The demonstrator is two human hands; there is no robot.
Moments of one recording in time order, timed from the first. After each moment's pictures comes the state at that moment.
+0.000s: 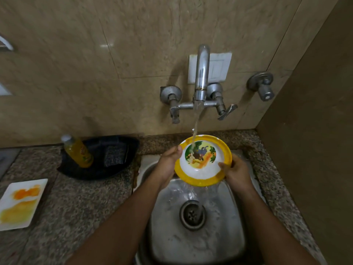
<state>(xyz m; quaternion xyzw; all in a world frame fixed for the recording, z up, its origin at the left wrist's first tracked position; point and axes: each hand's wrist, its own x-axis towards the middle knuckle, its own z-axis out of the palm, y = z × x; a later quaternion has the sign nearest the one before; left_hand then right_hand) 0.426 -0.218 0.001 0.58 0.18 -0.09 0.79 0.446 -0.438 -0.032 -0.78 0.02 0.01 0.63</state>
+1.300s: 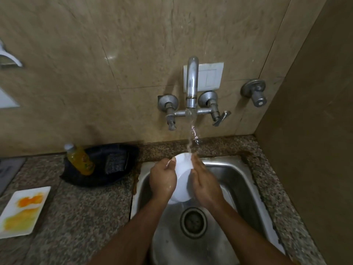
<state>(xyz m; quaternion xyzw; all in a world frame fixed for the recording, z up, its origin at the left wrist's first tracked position) 0.403 -0.230 0.000 0.81 0.27 0.14 0.50 0.406 -0.367 -0.017 -0.90 -0.20 -0.02 0.38</state>
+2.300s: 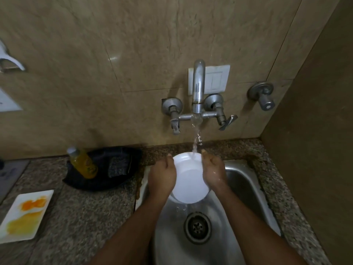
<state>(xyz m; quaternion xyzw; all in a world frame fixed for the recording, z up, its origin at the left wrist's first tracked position) 0.417 -0.214 0.023 0.86 0.28 0.13 0.40 0.459 -0.354 0.014 -0.82 0.10 0.05 0.57</state>
